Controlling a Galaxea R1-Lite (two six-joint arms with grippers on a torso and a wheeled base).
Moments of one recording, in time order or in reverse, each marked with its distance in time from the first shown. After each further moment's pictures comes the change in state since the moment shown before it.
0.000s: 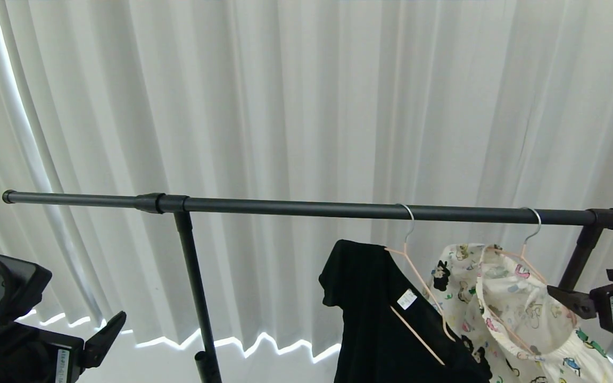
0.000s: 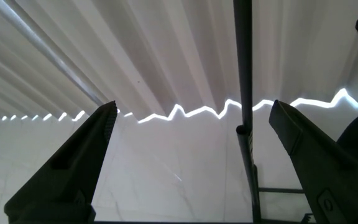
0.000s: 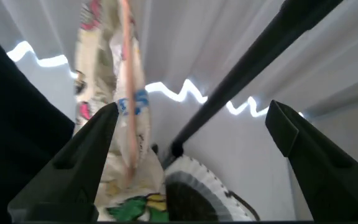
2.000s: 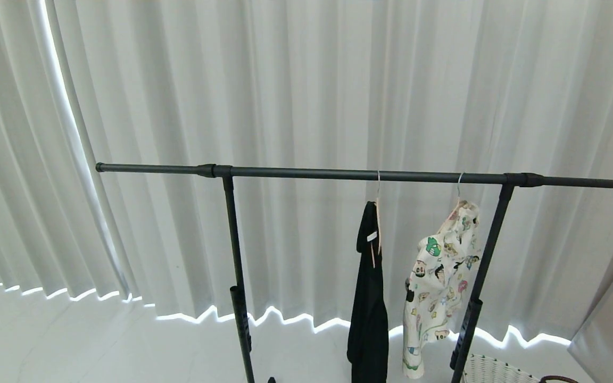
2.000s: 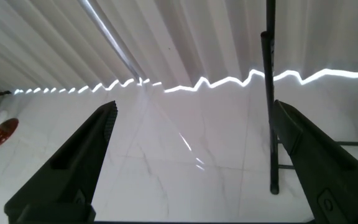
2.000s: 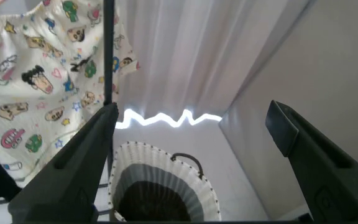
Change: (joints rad) left arm 0.051 -0.417 0.232 0.137 0.053 0.067; right arm -0.183 -0.410 0.189 -0.030 -0.200 -0.059
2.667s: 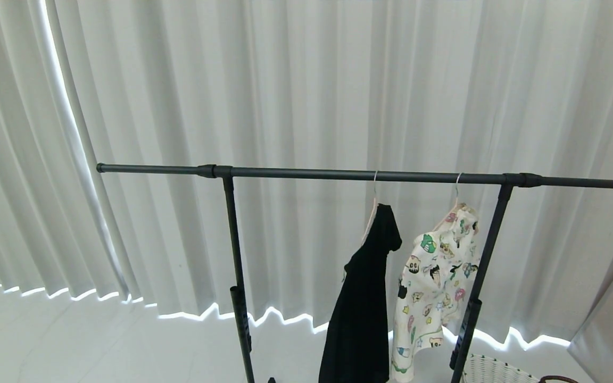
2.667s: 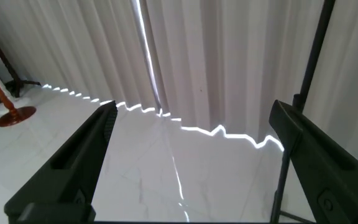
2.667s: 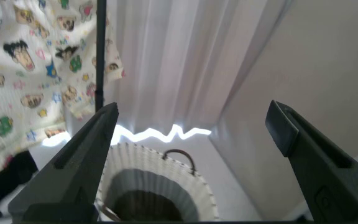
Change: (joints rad) left arm 0.056 -0.490 0.016 0.158 0.126 -0.085; right arm 0.001 -0.656 0.265 0.194 -0.030 0.001
